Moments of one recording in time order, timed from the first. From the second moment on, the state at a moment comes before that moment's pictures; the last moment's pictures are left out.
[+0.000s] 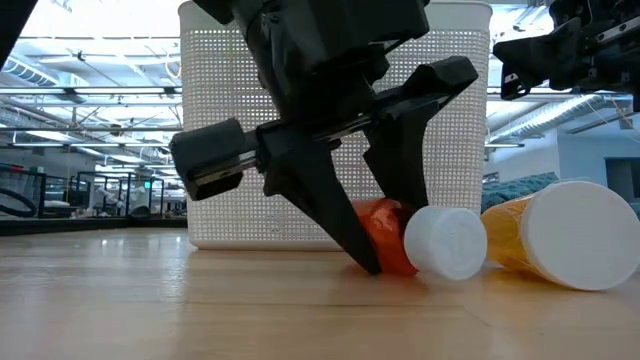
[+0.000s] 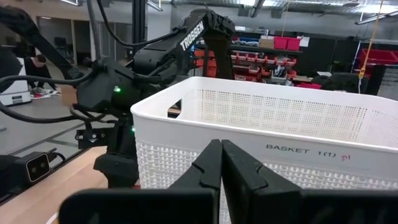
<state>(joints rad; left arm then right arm) -0.36 2.23 1.64 -0.54 0.00 0.95 -0.14 0.32 0.07 0.34 -0.32 -0.05</state>
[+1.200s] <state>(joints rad) -0.31 1.28 1.54 -0.66 -0.21 0.47 -0.14 0.32 0.07 0.34 -0.32 -0.04</state>
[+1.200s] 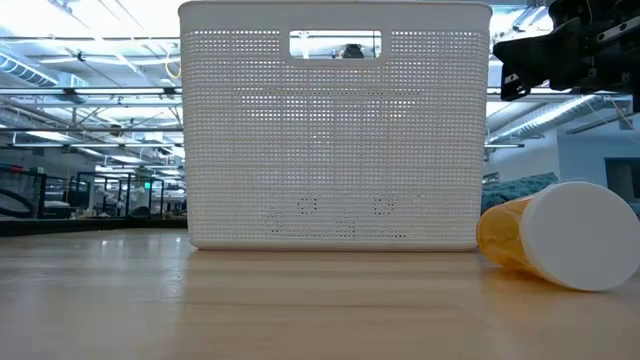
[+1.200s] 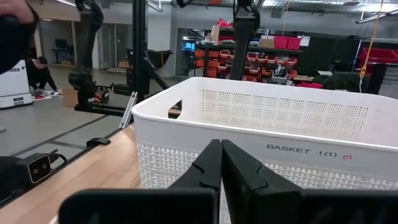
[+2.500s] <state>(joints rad) 0.39 0.74 0.11 0.96 0.29 0.07 -0.14 0.32 0.07 0.31 -0.32 -0.04</state>
